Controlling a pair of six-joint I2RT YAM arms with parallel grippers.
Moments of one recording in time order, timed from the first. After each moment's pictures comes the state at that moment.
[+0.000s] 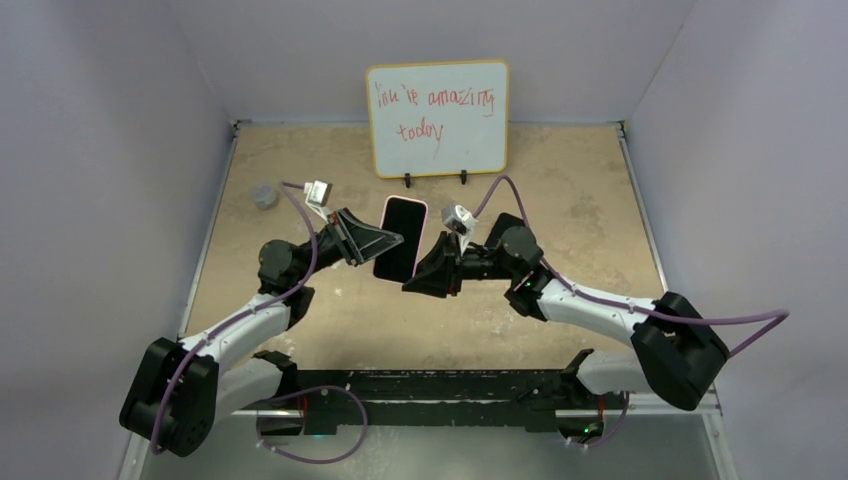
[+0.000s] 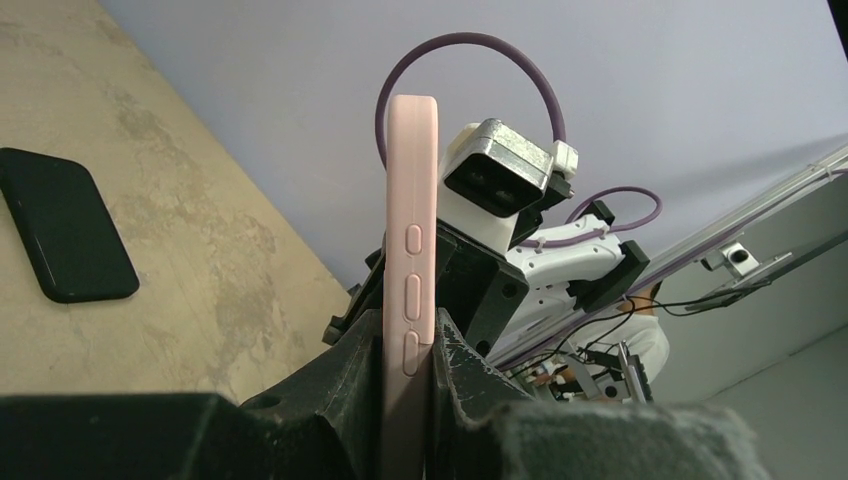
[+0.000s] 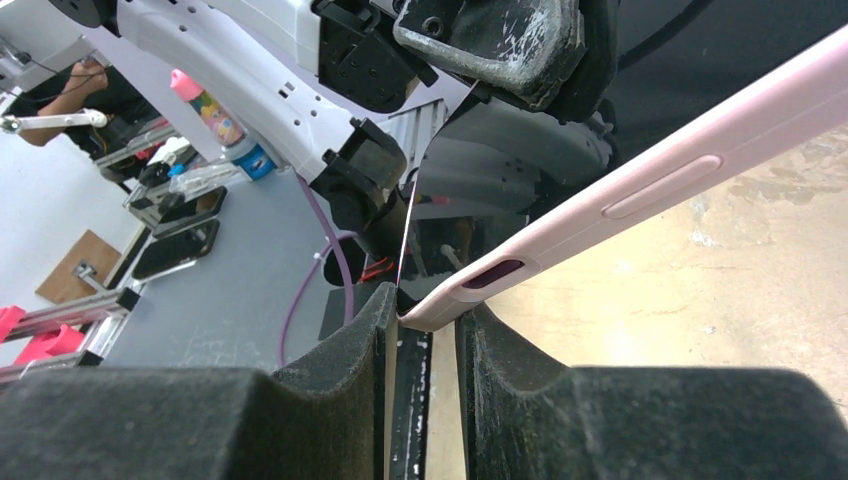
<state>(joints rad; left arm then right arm) -0.39 1.08 0.39 1.11 0.72 -1.28 0.78 1.30 0.59 0.82 -0.84 0.50</state>
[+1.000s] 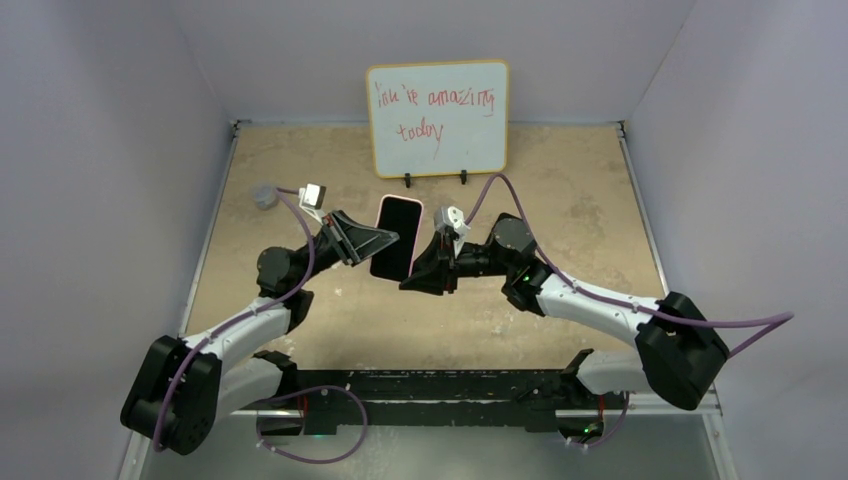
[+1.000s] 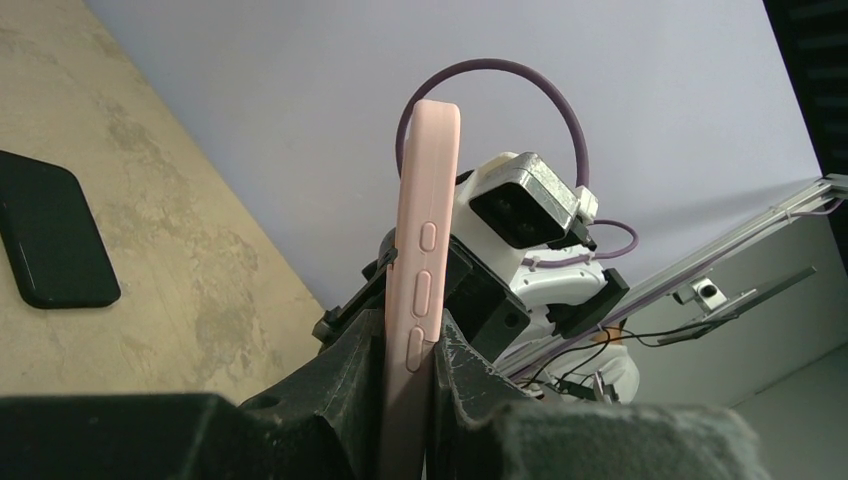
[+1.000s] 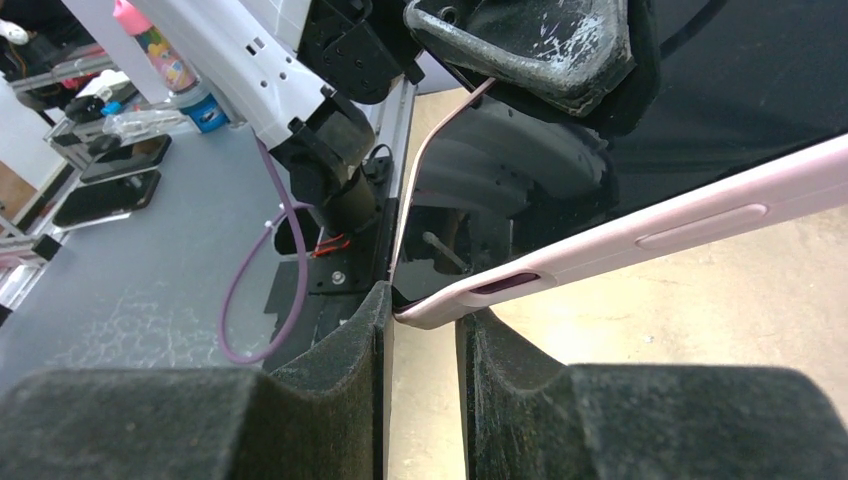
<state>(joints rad) -0.39 1.09 0.34 1.20 0.68 -1.38 0.78 1.30 0.66 0.66 -0.84 0.27</state>
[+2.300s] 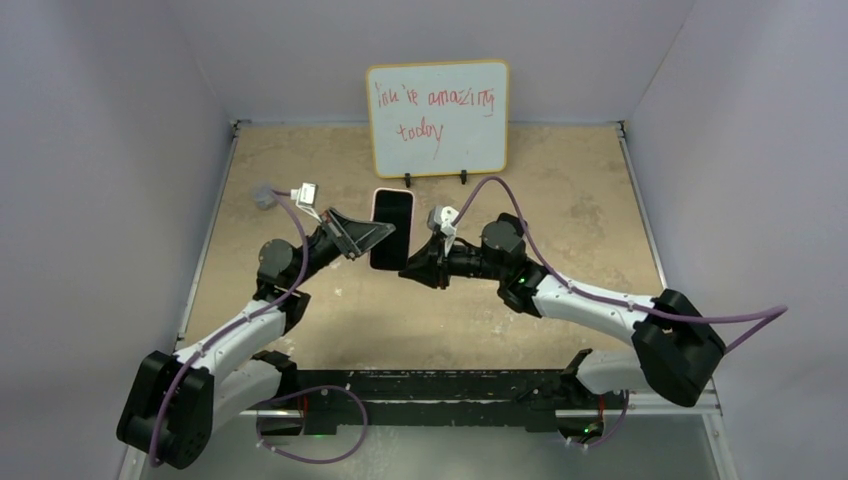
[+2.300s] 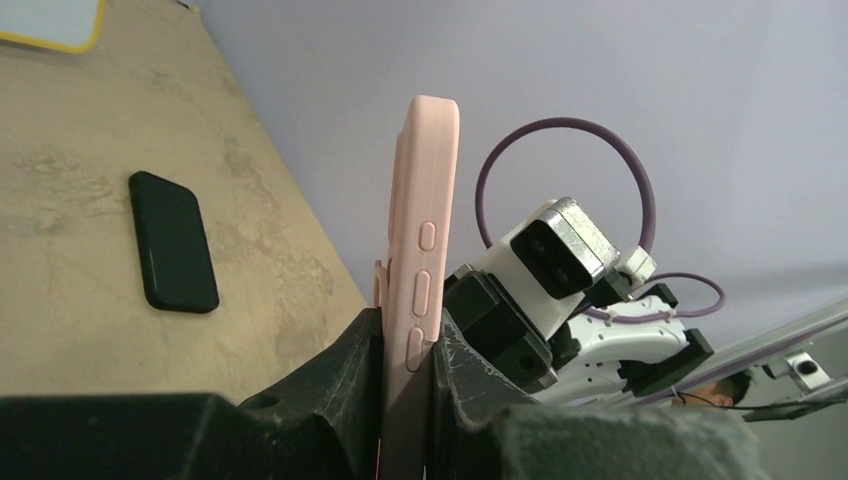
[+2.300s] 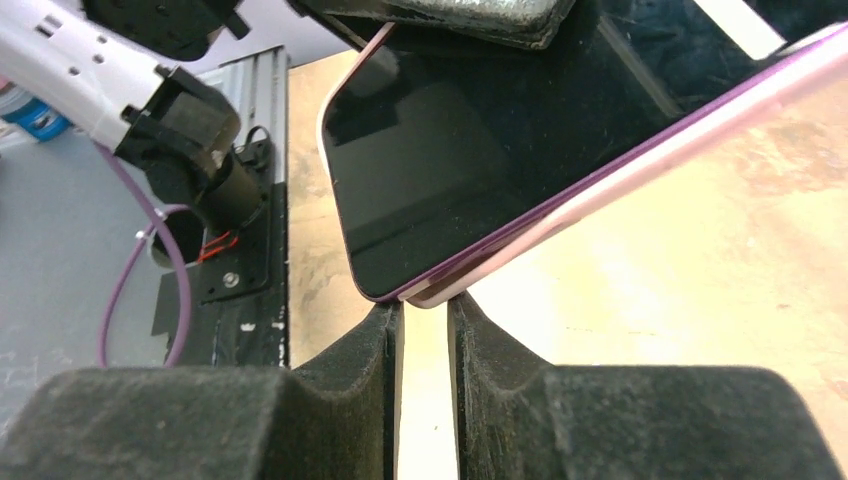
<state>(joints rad) -0.38 1.03 0.36 0.95 0.59 -1.24 0.81 1.33 0.67 0.55 -0.60 0.15</state>
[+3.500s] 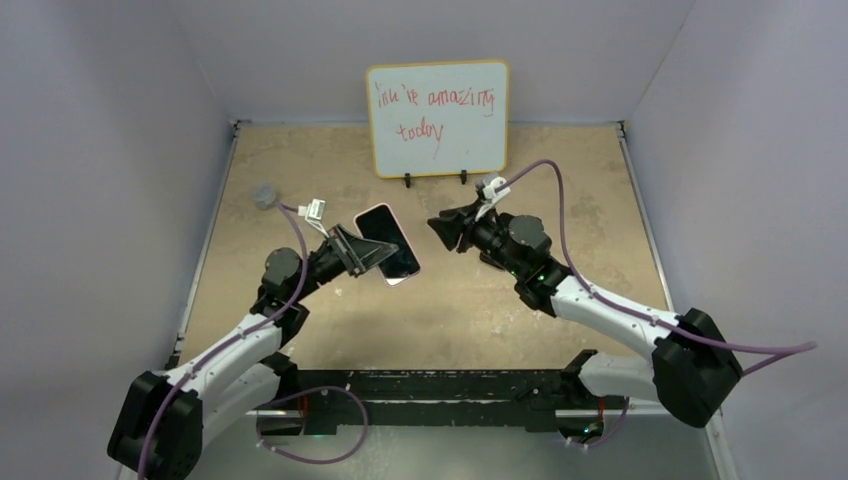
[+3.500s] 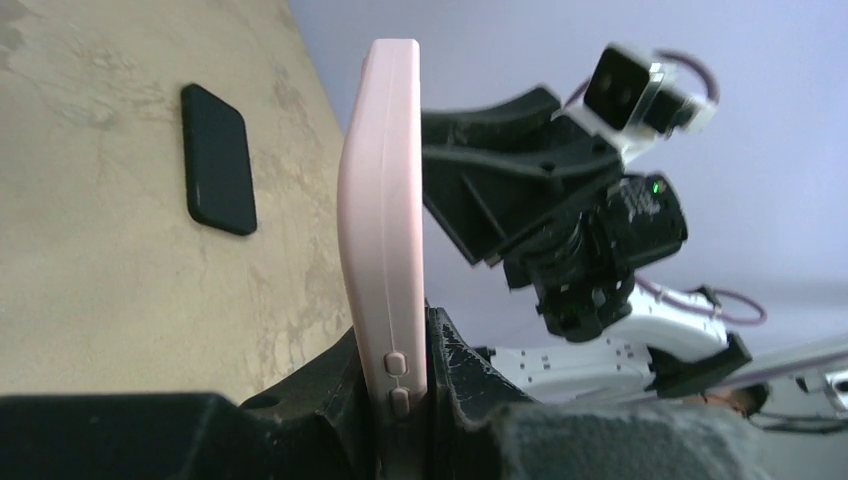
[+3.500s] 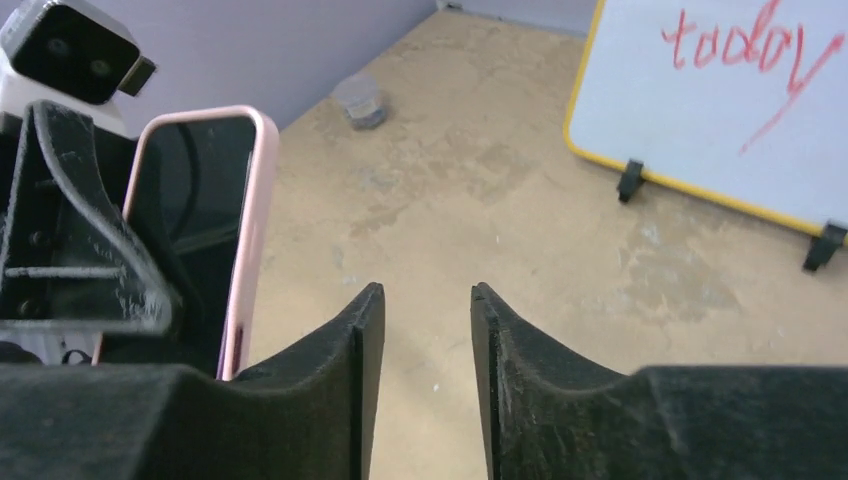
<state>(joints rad) -0.42 0.92 0.31 0.72 0.54 -1.17 0.71 1.23 0.68 0.55 -0.13 0.27</state>
